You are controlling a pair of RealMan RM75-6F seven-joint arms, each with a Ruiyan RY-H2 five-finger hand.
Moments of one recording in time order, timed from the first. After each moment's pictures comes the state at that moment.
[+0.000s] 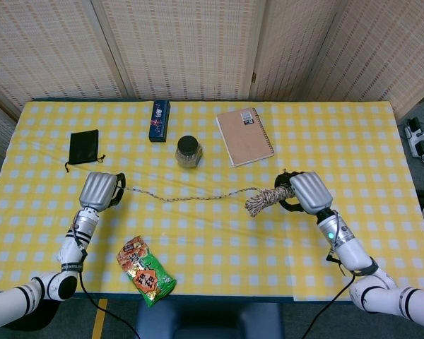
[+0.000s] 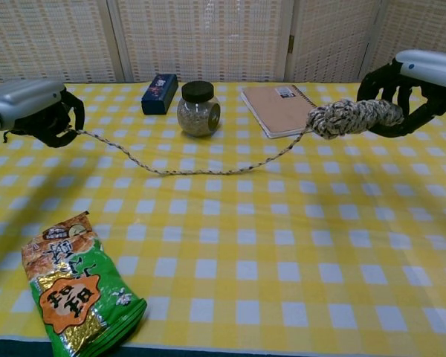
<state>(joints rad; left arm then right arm) -0.68 -1.50 -0.22 -1.30 1.13 1.02 0.31 0.62 -1.33 0.15 -1.46 -1.36 1.02 0.06</state>
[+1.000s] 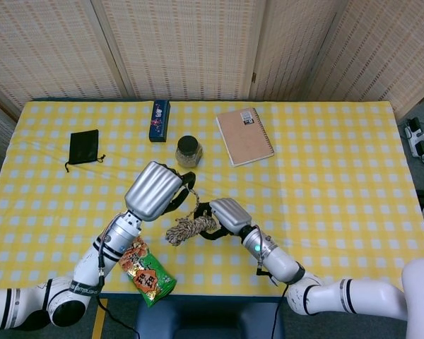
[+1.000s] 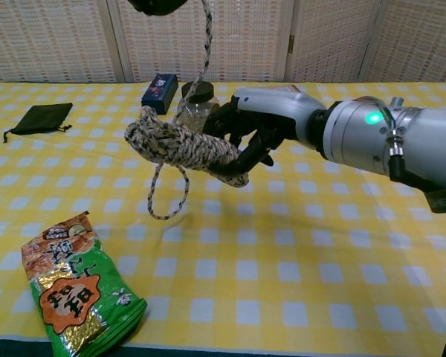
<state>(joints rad) -0.88 -1.25 -0.36 -2.02 1.13 1.11 0.64 0.86 -1.55 0.25 -1.71 -0.98 0.80 -0.08</state>
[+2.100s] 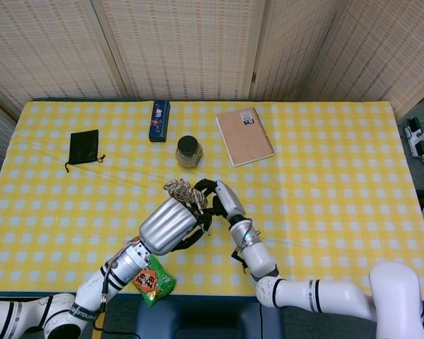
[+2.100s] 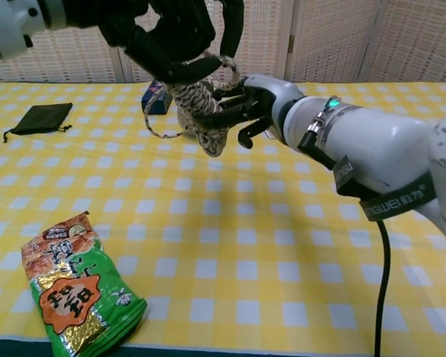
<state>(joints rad) -0.86 -1.27 -0.19 -2.09 1.32 1.09 0.46 0.88 -1.78 0.44 -1.61 -0.65 1.02 0.09</state>
